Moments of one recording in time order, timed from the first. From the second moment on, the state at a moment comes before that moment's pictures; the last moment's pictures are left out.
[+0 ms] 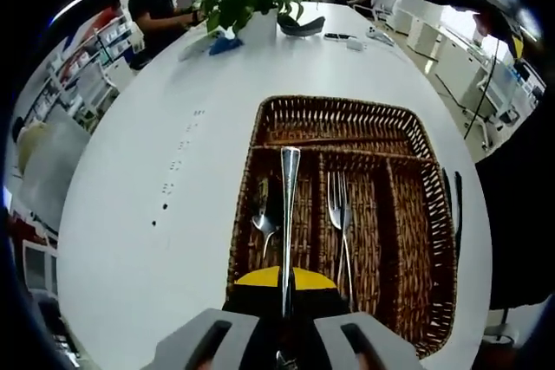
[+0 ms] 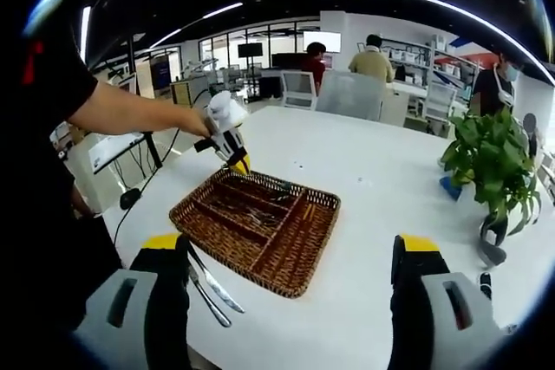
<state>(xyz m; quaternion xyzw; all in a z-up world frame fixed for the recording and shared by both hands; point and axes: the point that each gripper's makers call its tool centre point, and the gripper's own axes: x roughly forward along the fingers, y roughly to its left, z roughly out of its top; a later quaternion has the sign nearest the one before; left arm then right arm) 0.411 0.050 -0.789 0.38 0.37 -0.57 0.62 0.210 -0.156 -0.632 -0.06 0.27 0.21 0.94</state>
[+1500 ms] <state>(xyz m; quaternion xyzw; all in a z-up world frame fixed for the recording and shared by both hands) 0.427 0.052 -0.837 0.35 0.39 -0.55 0.65 0.198 -0.152 -0.639 -0.07 0.28 0.20 0.94</state>
